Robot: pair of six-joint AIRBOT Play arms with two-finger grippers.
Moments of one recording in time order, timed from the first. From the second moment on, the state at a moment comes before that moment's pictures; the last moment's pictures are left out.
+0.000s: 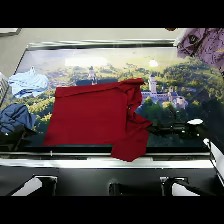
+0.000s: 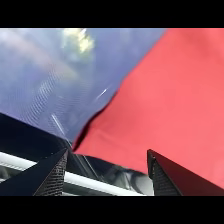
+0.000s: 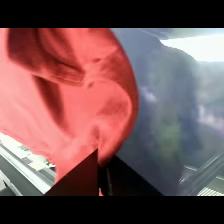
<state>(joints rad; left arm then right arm) 0.81 -1.16 0.69 1.01 -1.30 -1.31 -0.25 -1.35 0.63 -0.53 1.12 0.99</state>
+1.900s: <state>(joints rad) 0.29 -1.21 1.99 1.11 -1.08 -1.49 -0.07 -1.10 1.82 -1.02 1.03 1.32</state>
